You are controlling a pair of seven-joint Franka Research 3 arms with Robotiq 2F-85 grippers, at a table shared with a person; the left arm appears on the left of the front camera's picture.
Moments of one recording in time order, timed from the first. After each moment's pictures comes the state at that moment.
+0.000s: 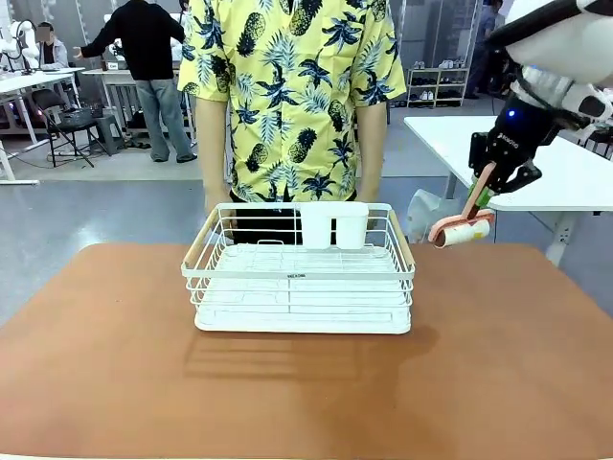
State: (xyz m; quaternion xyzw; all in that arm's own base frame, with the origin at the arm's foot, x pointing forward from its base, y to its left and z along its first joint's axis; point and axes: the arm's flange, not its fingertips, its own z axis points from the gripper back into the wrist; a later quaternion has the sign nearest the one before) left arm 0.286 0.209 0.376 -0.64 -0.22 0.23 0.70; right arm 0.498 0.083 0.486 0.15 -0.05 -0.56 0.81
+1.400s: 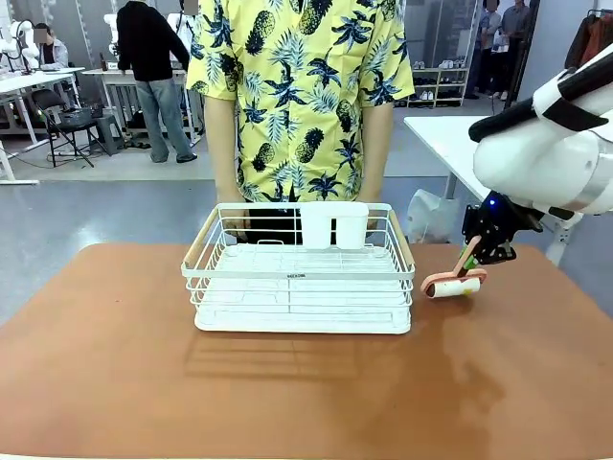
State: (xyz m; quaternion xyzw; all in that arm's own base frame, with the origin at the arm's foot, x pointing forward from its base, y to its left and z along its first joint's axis) left arm 0.286 0.209 0.376 -0.64 -0.22 0.23 0.70; right arm 0.493 0.073 0.349 0.17 -0.06 -0.62 0.76
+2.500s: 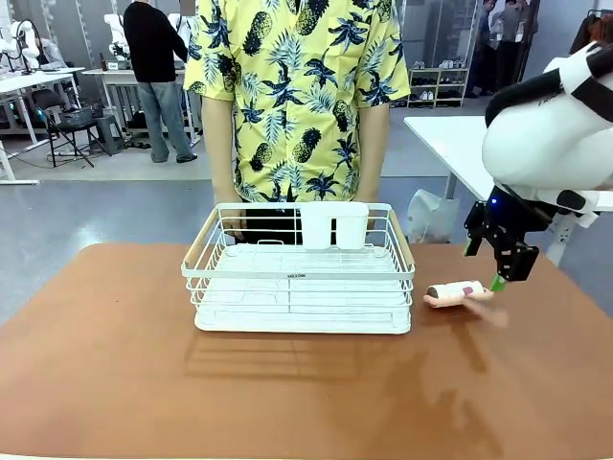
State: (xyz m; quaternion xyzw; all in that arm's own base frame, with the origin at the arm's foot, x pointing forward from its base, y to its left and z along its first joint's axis) left arm 0.286 0.209 0.376 -0.64 -0.22 0.23 0.70; right arm 0.443 0.097 0.379 0.08 -0.03 -0.65 0.76
